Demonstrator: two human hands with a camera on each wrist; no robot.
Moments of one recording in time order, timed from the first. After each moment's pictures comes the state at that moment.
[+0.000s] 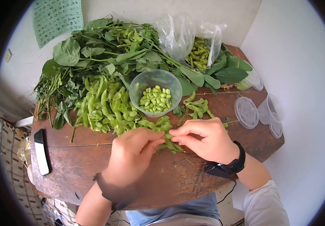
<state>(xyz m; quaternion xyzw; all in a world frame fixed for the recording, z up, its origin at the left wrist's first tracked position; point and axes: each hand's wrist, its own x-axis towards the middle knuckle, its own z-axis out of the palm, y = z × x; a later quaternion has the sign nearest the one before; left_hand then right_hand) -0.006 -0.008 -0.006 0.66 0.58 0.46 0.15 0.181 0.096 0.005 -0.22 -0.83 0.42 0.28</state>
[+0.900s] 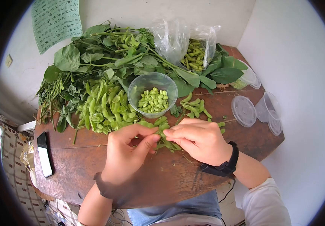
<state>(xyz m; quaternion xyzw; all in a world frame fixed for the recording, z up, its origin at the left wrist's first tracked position) -0.005 -0.010 0.004 0.48 0.59 0.52 0.39 0.175 0.092 0.003 -0.11 -0.87 0.30 0.37</state>
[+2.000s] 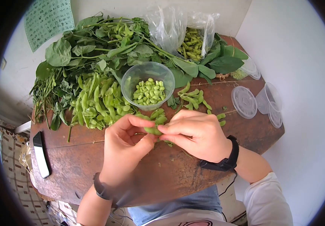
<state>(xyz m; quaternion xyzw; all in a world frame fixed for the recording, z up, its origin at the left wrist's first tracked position) 0.002 -0.008 -0.004 0.38 0.51 0.61 0.48 0.174 0.089 0.001 -0.15 -0.85 0.35 0.36</state>
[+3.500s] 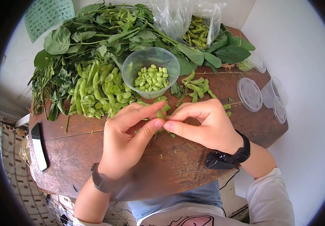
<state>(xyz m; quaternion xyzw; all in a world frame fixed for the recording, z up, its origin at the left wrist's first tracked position) 0.001 -0.006 -0.009 0.52 0.50 0.59 0.37 0.179 0.088 0.001 -0.23 -0.74 0.58 0.26</state>
